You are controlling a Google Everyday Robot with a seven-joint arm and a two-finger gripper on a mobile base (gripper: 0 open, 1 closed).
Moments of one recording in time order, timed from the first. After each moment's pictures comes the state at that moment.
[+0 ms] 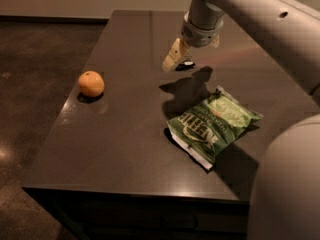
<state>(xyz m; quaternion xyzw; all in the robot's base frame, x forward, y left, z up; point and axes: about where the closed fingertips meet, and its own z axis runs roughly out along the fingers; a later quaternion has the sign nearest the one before) 0.700 -0.104 0.885 -0.29 0.94 -0.01 0.20</state>
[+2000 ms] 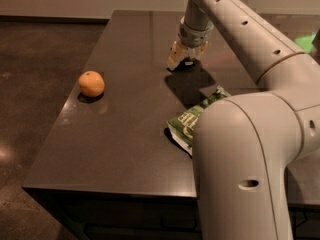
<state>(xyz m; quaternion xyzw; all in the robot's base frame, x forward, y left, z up) 0.766 -0.104 0.836 -0.27 0.95 0.02 0.15</state>
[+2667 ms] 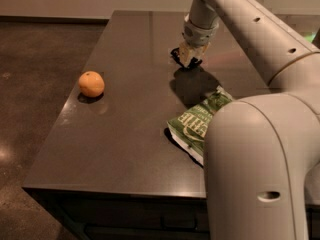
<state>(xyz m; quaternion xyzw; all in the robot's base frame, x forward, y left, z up) 0.745 -0.103 0.850 -0.30 0.94 0.04 0.15</state>
